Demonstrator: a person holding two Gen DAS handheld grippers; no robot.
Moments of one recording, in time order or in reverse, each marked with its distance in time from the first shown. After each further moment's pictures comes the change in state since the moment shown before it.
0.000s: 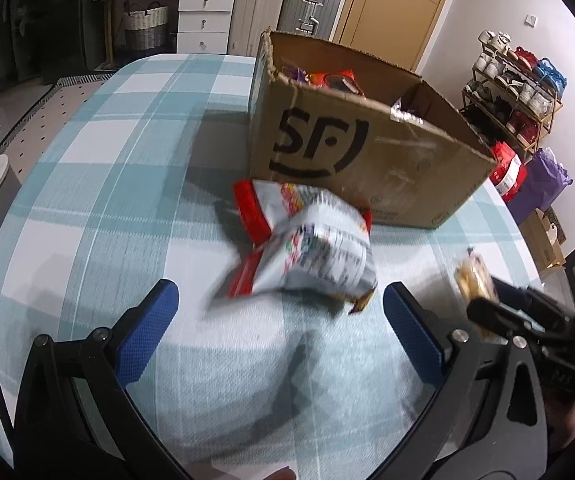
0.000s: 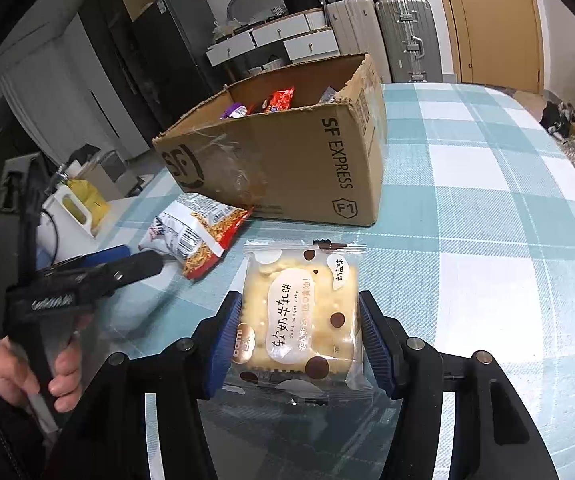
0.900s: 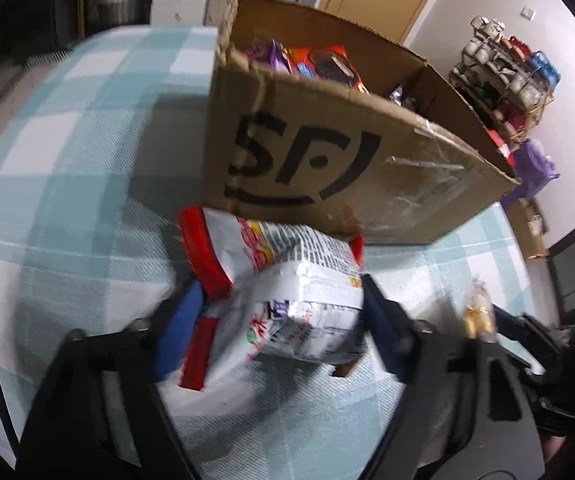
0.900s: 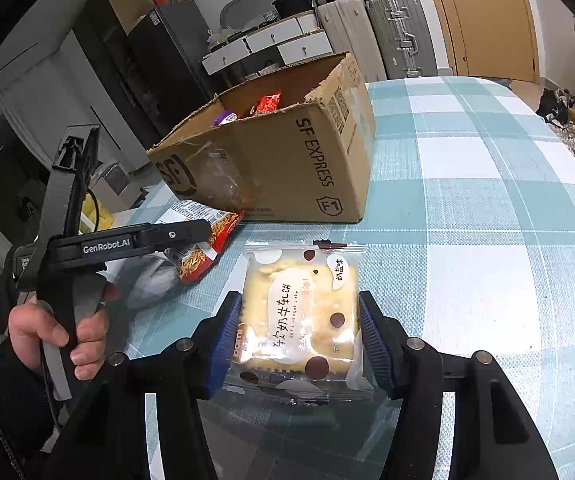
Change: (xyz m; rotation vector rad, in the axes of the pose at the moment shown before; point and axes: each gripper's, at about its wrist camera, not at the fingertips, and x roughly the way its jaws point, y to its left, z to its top) left arm 0.061 -0.001 0.040 -0.012 0.119 -0.107; right arm -0.005 -0.012 -0.004 0.042 -0.013 0.018
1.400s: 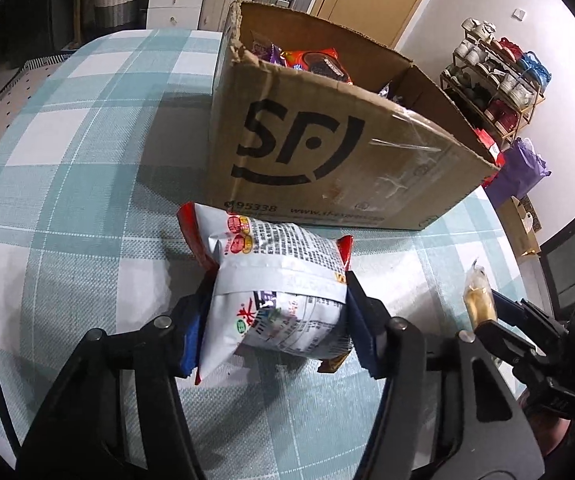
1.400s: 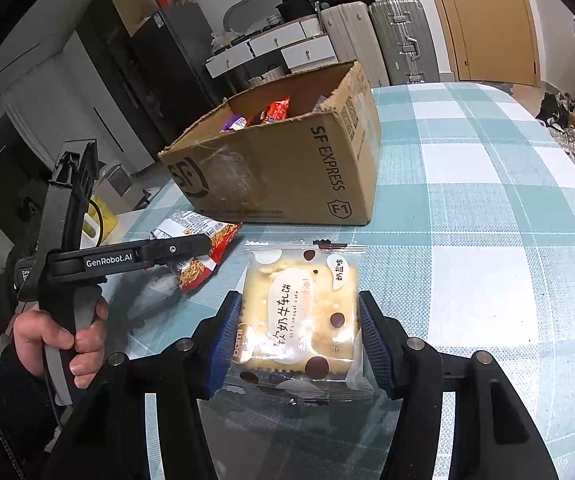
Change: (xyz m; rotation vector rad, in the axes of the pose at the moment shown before) left arm -0.016 0.003 -0.013 0.021 -0.027 -0.012; right arm -0.009 0.008 -0.001 -0.009 -0.018 0.003
